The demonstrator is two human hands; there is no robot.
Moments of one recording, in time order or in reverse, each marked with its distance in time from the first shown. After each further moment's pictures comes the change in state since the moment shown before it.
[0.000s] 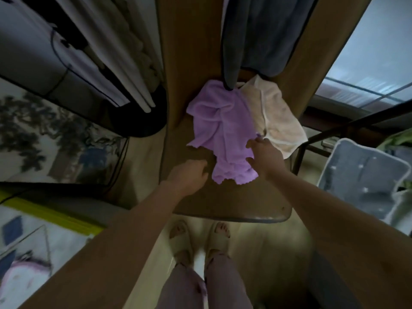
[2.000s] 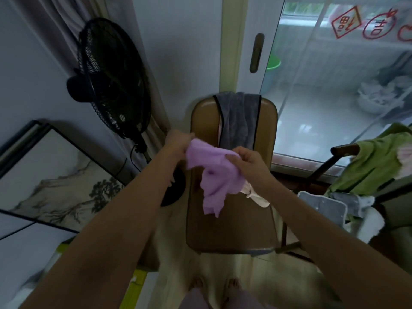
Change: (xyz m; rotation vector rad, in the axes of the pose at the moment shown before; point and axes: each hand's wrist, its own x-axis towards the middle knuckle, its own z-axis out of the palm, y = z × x) left_hand -0.202 0.129 -0.311 -0.938 0.574 -0.293; right_hand -0.212 -0.170 -0.290 1.085 0.282 -0.185
